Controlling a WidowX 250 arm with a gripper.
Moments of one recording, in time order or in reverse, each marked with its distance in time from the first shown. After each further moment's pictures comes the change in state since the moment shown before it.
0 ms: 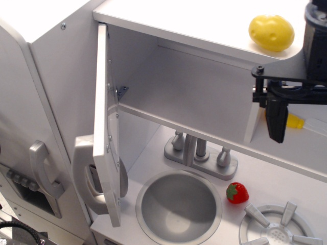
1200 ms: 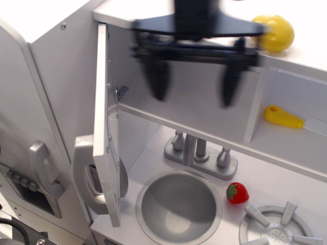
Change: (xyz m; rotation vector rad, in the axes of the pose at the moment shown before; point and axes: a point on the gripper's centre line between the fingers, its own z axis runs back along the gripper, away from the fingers) arm 0.018 0.121 0.040 0.061 -0.007 -0.008
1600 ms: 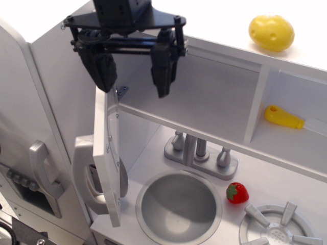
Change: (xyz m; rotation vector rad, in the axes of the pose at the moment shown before) arm 0.003 0.043 0.000 -0.018 -0.009 -0.012
